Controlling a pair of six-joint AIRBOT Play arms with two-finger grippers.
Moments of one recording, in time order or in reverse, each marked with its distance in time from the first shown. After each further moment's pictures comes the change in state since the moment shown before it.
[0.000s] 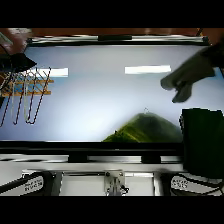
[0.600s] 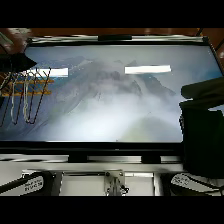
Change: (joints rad) left arm 0.000 0.000 0.000 -0.013 0.000 0.000; right arm -0.318 0.051 0.019 -0.089 0.150 -0.082
